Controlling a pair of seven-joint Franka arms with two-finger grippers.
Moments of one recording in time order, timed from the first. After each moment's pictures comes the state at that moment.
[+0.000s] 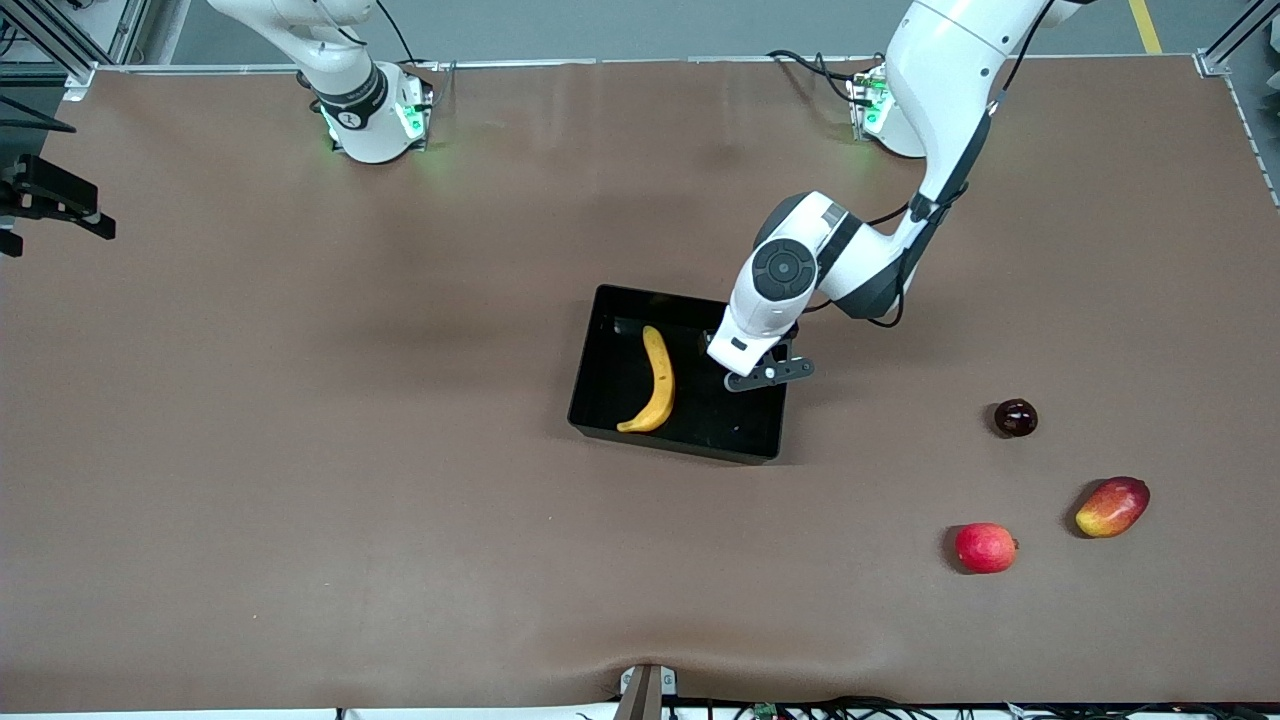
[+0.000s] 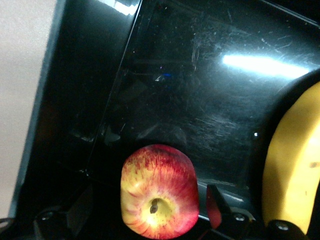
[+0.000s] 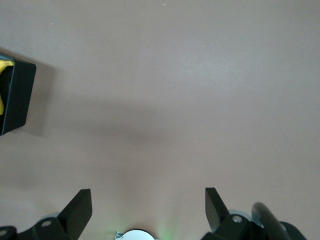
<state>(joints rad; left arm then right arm) -0.40 0.53 -0.25 -1.90 0.07 2.33 -0.89 -0.10 0.05 0.02 -1.38 0.05 1.35 -0.24</state>
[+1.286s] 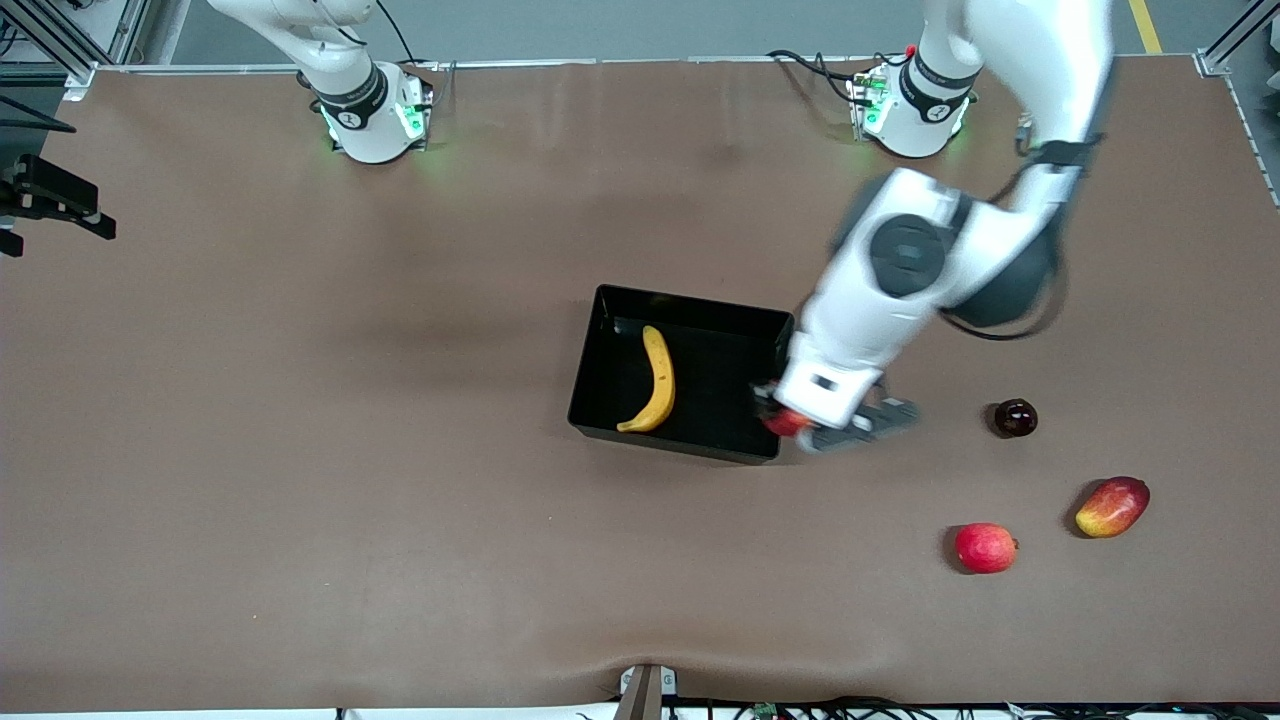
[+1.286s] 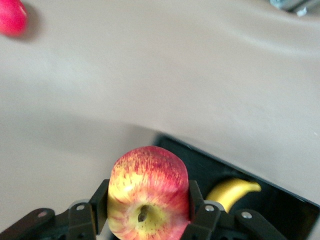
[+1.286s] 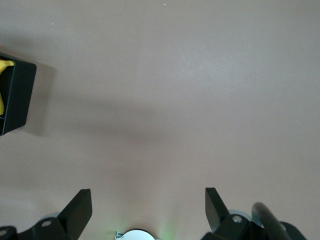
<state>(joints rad) -0.25 0.47 -0.22 -1.46 0.08 2.03 -0.71 -0.10 0.05 0.02 -1.38 0.05 1.35 -0.24</state>
